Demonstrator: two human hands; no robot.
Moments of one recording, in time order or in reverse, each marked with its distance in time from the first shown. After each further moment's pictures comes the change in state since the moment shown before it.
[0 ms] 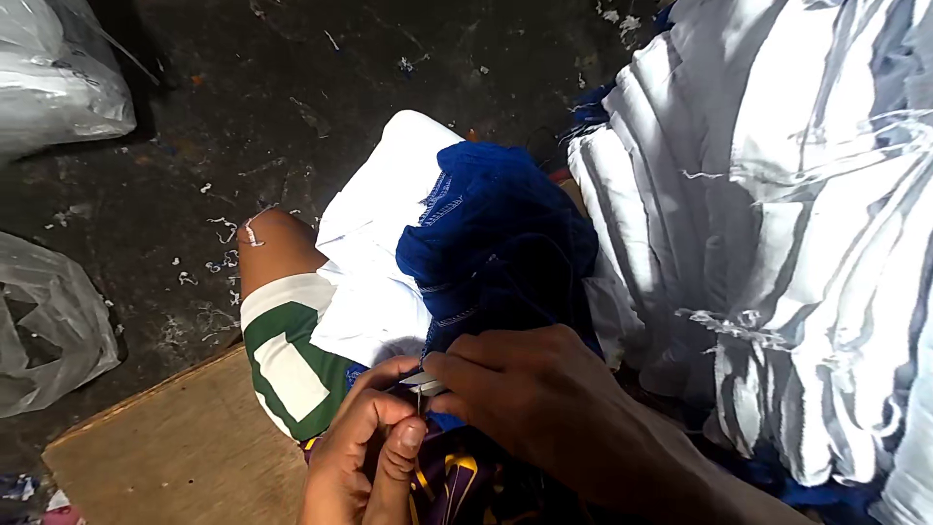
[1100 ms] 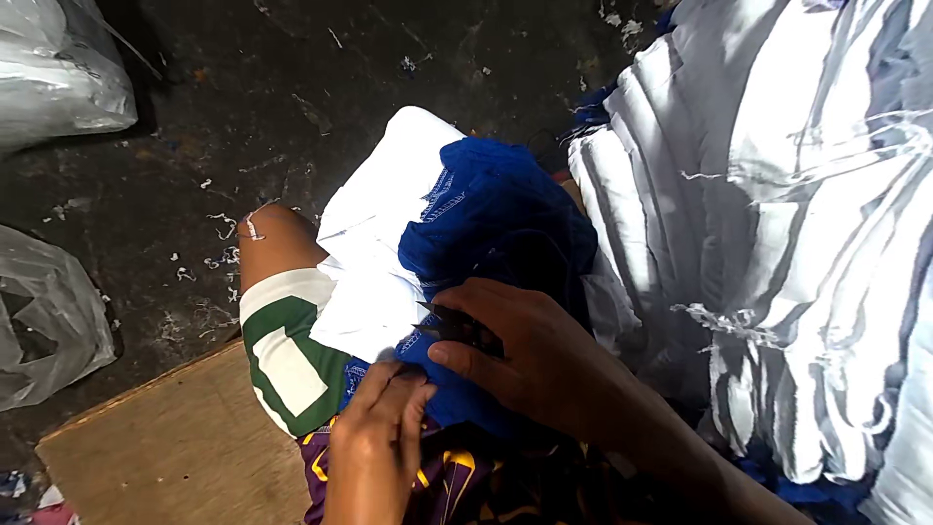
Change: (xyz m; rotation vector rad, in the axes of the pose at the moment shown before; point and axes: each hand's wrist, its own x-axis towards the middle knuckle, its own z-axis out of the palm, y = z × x) left_hand 0.008 -0.053 0.014 0.597 0.140 0.317; right_hand 0.011 0.015 -0.002 0.223 -0.061 0.297
